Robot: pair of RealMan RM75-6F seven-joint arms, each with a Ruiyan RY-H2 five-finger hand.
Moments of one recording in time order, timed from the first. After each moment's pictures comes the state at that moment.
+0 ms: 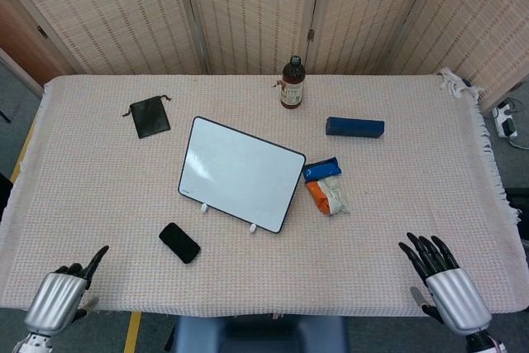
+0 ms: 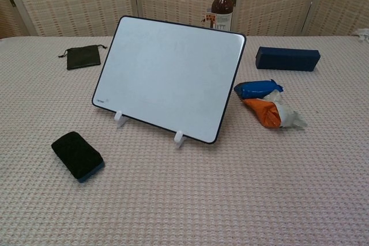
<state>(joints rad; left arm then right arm) -0.02 -1.18 0.06 -1.64 1.75 1.41 0.37 -0.01 -1.09 -0.14 -1.72 -1.80 1.48 -0.18</state>
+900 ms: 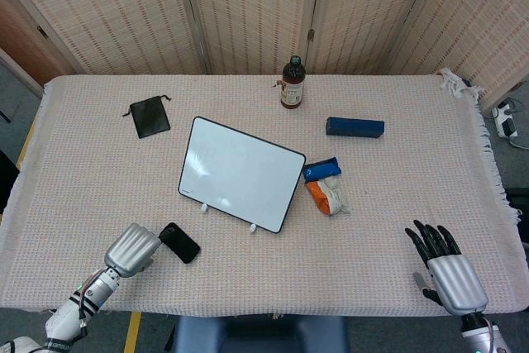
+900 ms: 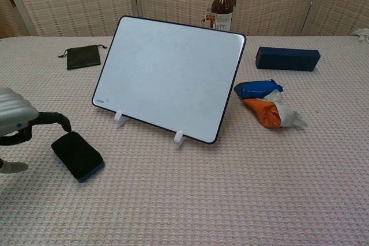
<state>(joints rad) -0.42 -1.28 -0.04 -1.64 1.58 0.96 0.54 0.03 -1.12 -0.08 -1.75 -1.63 1.38 -0.24</state>
